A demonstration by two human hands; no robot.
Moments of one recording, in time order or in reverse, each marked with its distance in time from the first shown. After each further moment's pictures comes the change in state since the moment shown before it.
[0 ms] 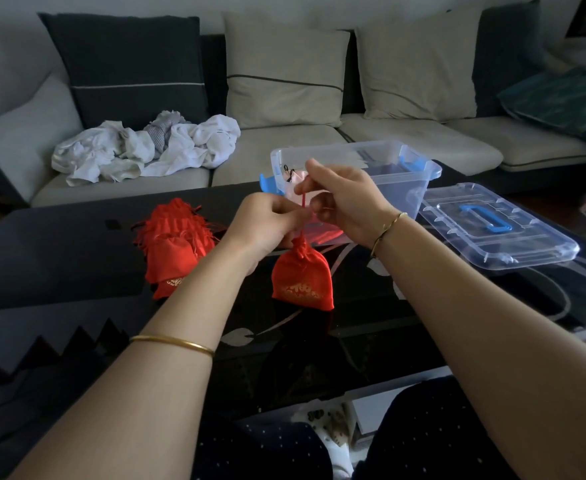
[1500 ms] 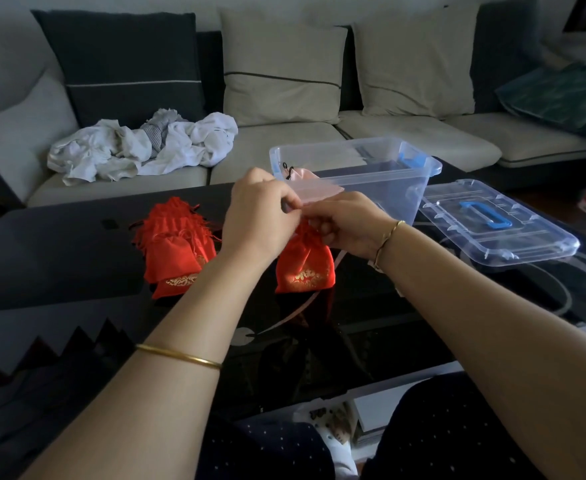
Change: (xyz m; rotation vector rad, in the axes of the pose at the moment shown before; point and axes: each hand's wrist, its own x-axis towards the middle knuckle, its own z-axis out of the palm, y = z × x) left_hand 0.000 0.000 0.002 0.560 0.287 0.336; right_hand -0.010 0.010 0.001 -0.070 -0.009 0.296
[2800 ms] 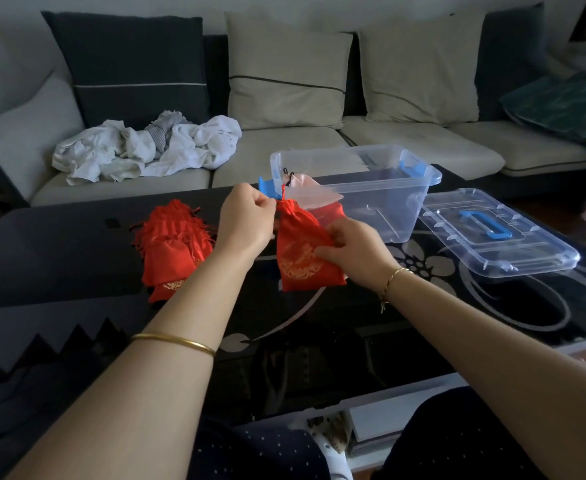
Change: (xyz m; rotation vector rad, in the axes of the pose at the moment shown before) left_hand 0.014 -0.009 0.005 -0.270 0.037 -0.351; right_hand 0.002 0.040 -0.022 -0.824 0.186 -0.333
